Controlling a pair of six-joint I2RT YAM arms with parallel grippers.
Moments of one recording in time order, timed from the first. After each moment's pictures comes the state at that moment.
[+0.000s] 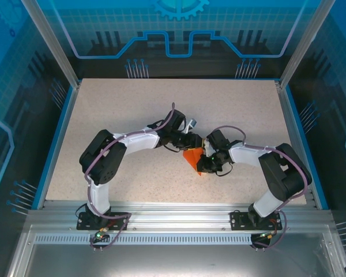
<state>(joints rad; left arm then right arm) -0.64 1.92 1.22 -0.10 0.61 -0.77 0.49 1.61 0.73 -0.40 -0.45 0.49</state>
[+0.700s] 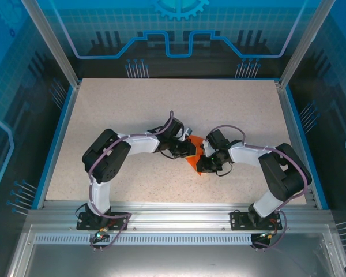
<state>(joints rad) -0.64 1.98 1.14 -0.08 0.62 -0.80 0.49 1.62 0.73 -0.41 -0.45 0.44</state>
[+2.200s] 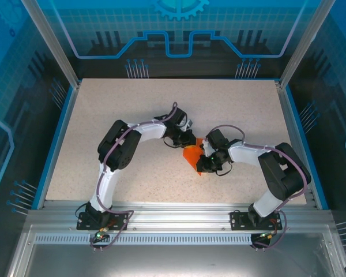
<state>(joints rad) -0.55 2.21 1.50 -0.34 0.58 -0.69 0.49 1.63 0.75 -0.42 -0.45 0.44</state>
